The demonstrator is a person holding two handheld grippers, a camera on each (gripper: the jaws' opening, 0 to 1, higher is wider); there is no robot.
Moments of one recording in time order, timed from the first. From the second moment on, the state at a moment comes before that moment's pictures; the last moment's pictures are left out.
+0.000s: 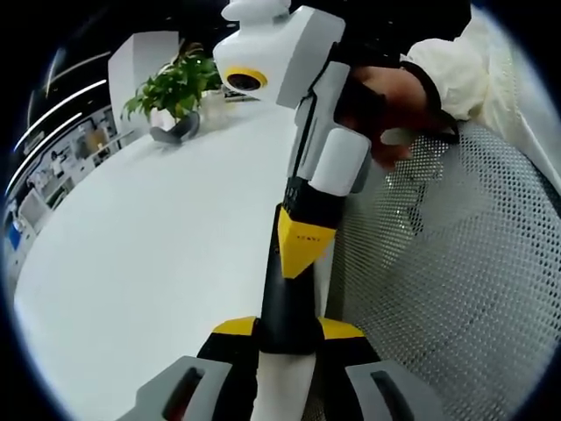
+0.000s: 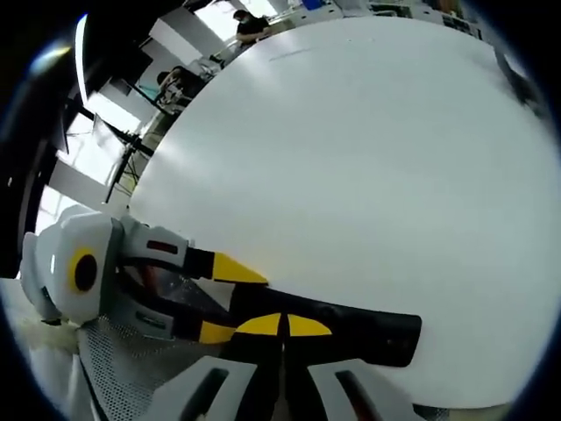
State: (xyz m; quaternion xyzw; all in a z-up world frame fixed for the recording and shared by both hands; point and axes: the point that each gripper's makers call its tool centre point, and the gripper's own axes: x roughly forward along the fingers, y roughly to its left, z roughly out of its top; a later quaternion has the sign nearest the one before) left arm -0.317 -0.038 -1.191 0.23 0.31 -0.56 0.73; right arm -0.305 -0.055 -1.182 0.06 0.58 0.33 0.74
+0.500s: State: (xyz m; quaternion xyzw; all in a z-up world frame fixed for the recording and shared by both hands) left arm -0.311 -0.041 -1.190 0.23 0.31 -0.55 0.74; right arm -0.299 -0.059 -1.175 0.06 0.57 0.33 0.75
